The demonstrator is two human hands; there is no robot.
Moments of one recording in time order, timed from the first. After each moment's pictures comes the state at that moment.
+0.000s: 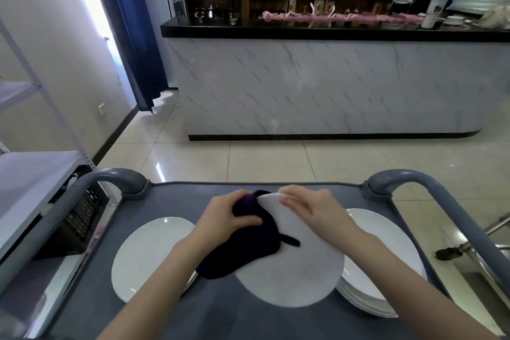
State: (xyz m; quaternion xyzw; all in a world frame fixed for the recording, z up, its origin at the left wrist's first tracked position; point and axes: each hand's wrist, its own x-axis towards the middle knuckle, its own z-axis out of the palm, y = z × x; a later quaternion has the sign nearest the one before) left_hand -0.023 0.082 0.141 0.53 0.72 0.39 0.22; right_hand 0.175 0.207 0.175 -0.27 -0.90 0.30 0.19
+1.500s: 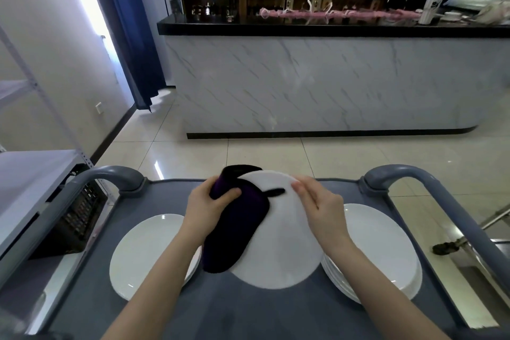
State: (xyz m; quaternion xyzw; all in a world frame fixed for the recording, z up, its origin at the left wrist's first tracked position) left_hand -0.028 0.080 0.139 0.36 0.70 0.57 0.22; right_hand 0.176 0.190 0.152 -0.31 -0.78 0.36 0.41
